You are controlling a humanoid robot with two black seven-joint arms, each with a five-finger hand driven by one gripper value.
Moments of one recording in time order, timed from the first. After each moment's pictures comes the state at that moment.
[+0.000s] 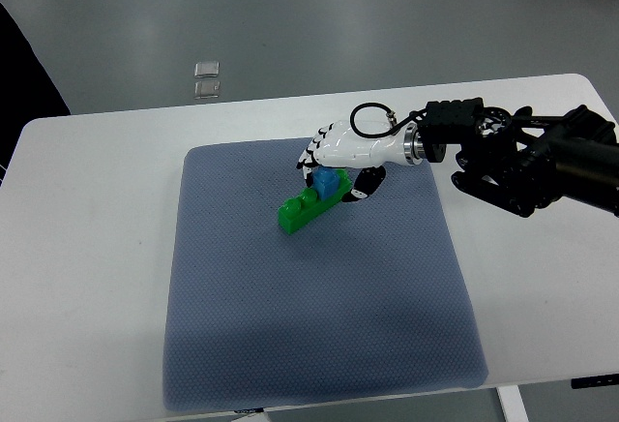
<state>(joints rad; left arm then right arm) 0.06 0.00 -0.10 -0.12 0.07 -0.20 -0.04 1.20 -0.16 -0.18 0.66 -1.58 -0.16 0.58</state>
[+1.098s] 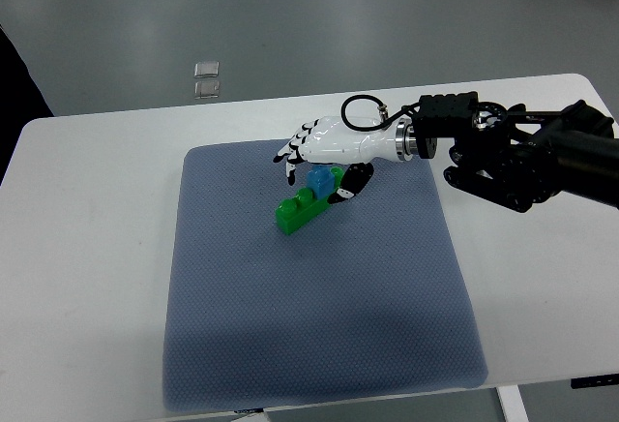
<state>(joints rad) 0.06 0.00 -0.10 -0.12 0.07 -0.20 -0.04 1.23 -0.18 -0.16 0.74 -1.47 -0.14 0.61</state>
